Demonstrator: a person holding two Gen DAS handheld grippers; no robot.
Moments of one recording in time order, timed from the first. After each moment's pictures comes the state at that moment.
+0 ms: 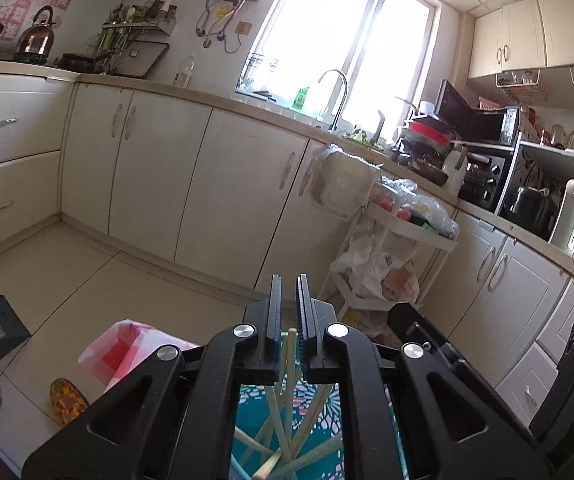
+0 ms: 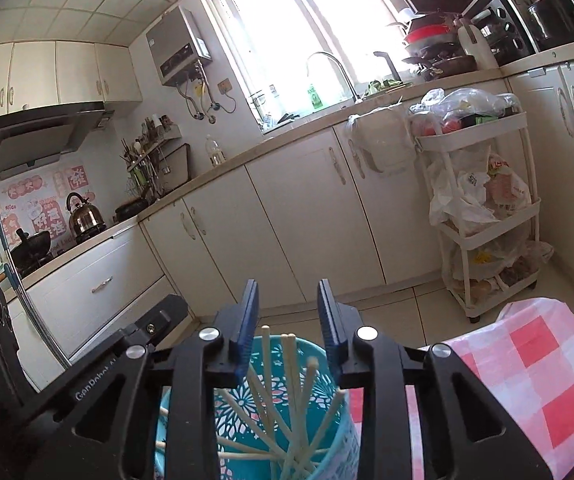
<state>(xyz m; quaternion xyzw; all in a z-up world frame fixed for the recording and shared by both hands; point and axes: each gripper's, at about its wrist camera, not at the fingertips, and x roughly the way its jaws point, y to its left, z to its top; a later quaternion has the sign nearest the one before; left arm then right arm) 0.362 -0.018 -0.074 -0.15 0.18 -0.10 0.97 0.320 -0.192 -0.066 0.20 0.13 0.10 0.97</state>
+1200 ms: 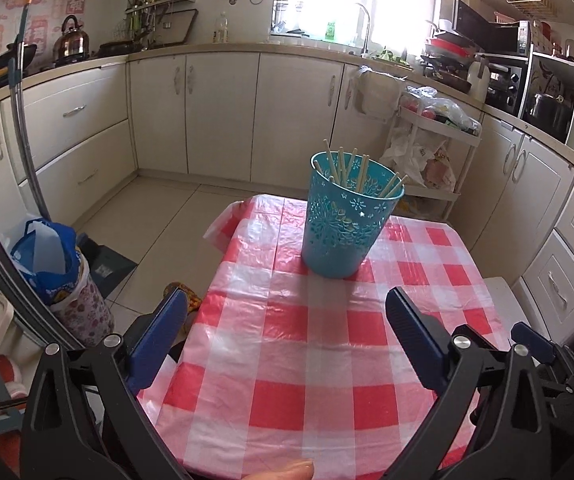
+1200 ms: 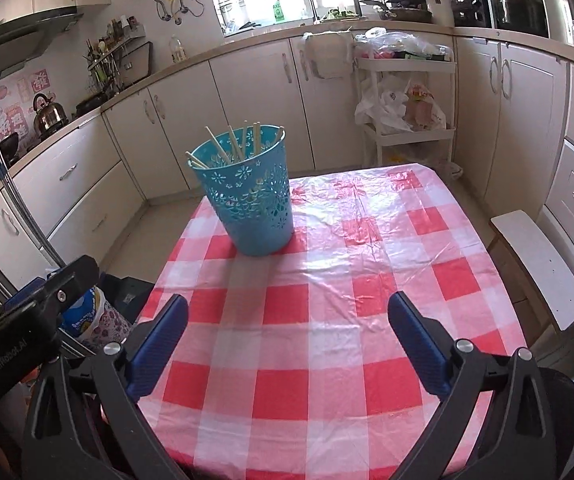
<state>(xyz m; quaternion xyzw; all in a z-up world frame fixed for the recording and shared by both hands) 0.108 0.029 -0.061 -0.05 0.32 -0.02 0.95 0.085 -0.170 -0.081 0.11 0.34 0.01 0.93</state>
